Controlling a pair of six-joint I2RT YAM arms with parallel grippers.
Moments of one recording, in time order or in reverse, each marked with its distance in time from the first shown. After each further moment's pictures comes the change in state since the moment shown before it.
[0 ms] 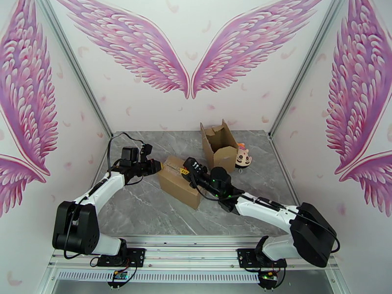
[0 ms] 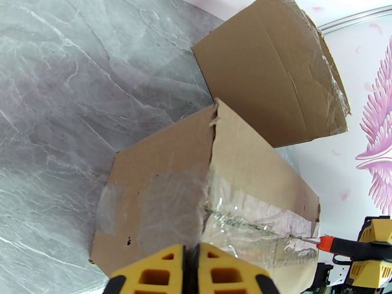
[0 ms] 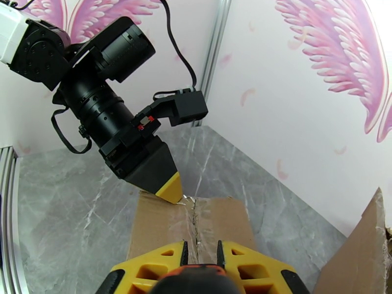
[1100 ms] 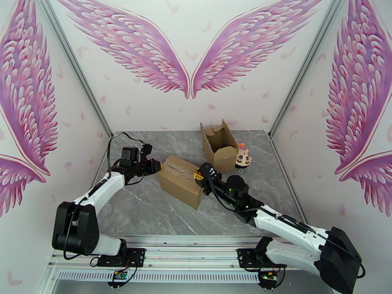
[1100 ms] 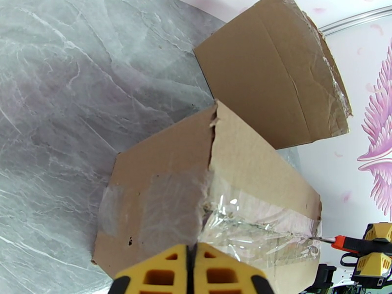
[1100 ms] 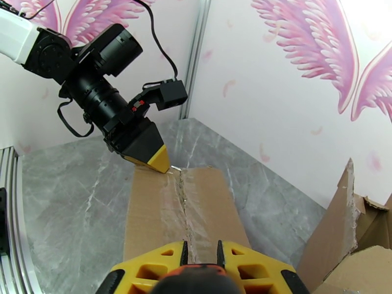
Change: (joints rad) left arm -0.003 -0.003 0.000 0.001 -0.014 0.000; right arm -0.047 -0.291 -0.163 -0.132 0.015 0.033
